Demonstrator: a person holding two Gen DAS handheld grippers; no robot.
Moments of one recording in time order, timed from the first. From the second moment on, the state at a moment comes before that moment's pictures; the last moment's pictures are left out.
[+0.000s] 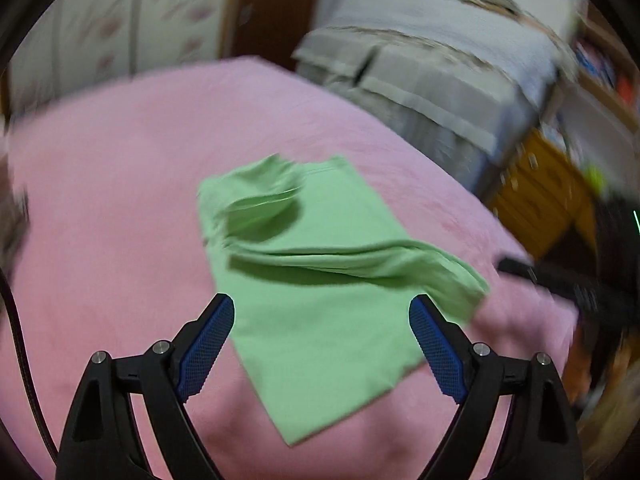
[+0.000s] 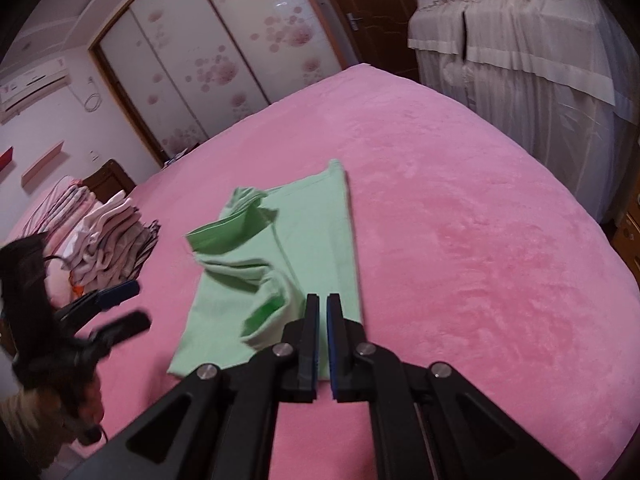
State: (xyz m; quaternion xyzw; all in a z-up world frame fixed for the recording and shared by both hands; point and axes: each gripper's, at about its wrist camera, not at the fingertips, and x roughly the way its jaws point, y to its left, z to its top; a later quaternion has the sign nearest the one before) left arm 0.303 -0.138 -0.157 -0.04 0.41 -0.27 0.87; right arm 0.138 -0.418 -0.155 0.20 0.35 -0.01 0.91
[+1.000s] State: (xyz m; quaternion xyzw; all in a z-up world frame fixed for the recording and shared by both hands) left arm 0.424 -0.146 -0.211 -0.20 0.49 -0.25 0.81; right arm 0.142 -0.358 -0.174 0.11 0.37 0.00 0.92
